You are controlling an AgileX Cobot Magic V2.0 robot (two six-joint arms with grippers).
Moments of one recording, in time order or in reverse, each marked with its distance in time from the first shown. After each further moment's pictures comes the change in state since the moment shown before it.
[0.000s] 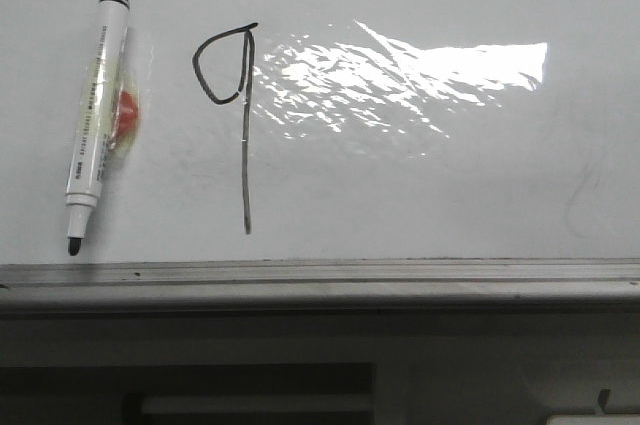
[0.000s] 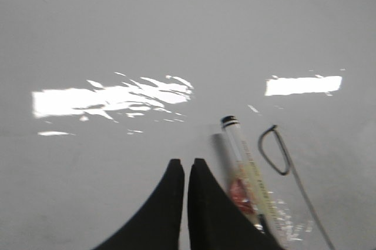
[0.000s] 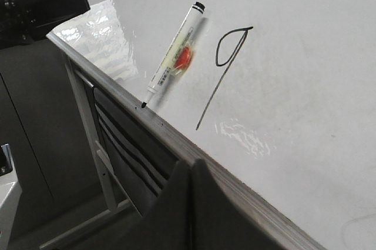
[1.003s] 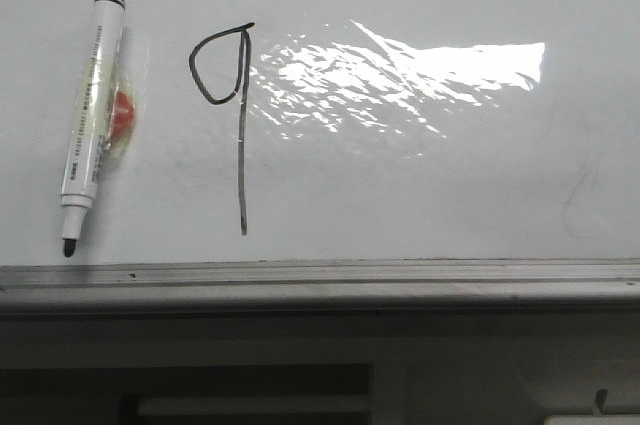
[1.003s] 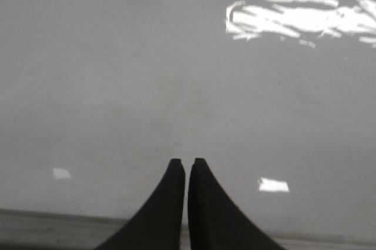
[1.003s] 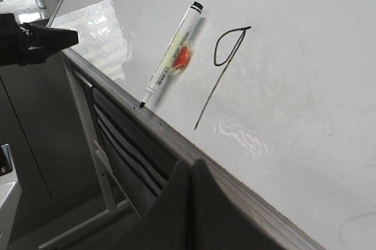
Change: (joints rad) left arm 0.659 -0.265 0.000 0.266 0.607 -0.241; right arm 0.000 0.000 0.000 0.000 -0.002 0.000
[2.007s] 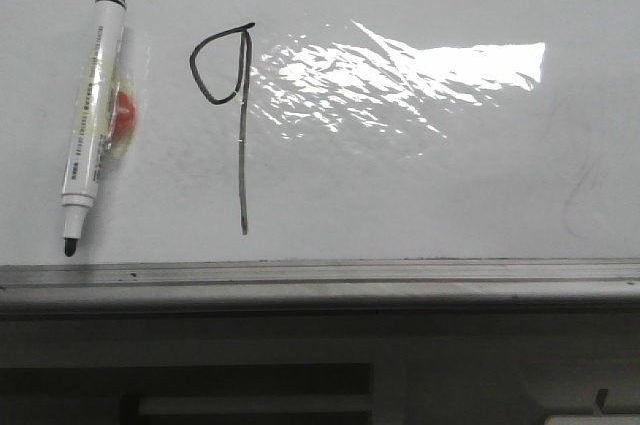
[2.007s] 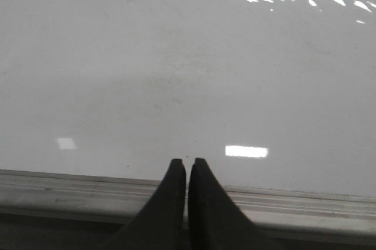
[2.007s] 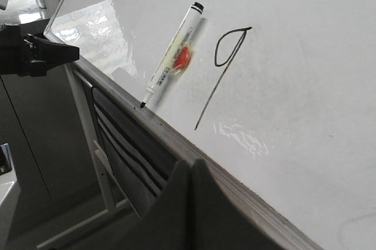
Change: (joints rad) left arm 0.000 0.000 -0.001 0.000 0.079 0.004; right arm 0.000 0.000 0.000 -0.008 0.000 -0.013
